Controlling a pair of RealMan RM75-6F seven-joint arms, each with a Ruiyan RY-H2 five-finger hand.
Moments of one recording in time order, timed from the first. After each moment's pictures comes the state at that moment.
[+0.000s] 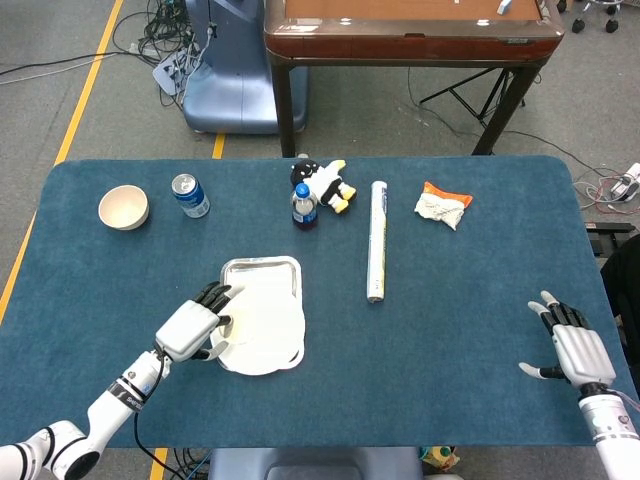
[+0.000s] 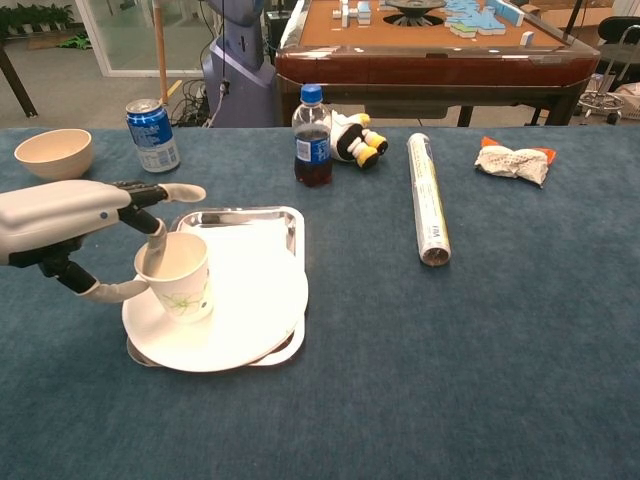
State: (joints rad) left arm -0.60 -1.40 0.00 -1.48 1.56 1.07 0.05; right arm 0.18 -1.12 0.03 -1.58 -1.25 1.12 -0.03
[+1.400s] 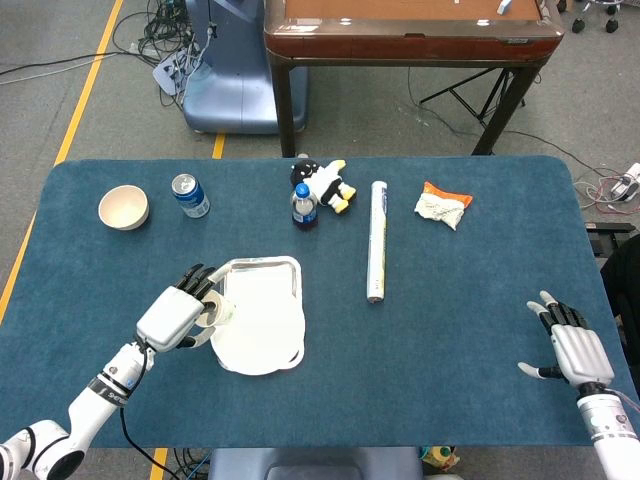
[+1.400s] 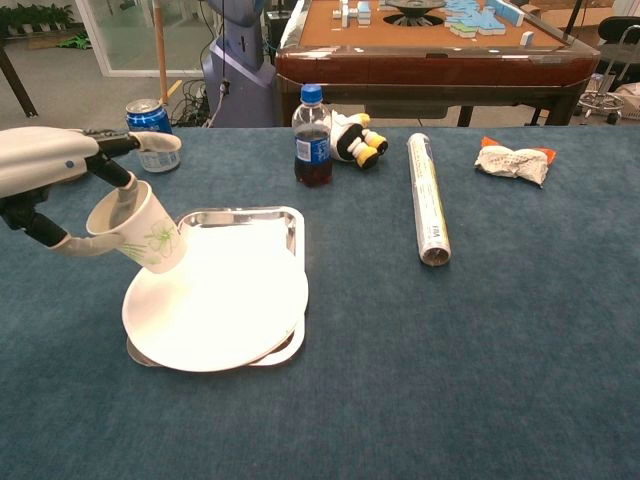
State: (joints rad) left arm -0.59 -1.30 -0.04 -1.57 1.54 1.12 0.13; right arm 0.18 -1.13 0.03 -1.58 -1.24 1.12 -0.05
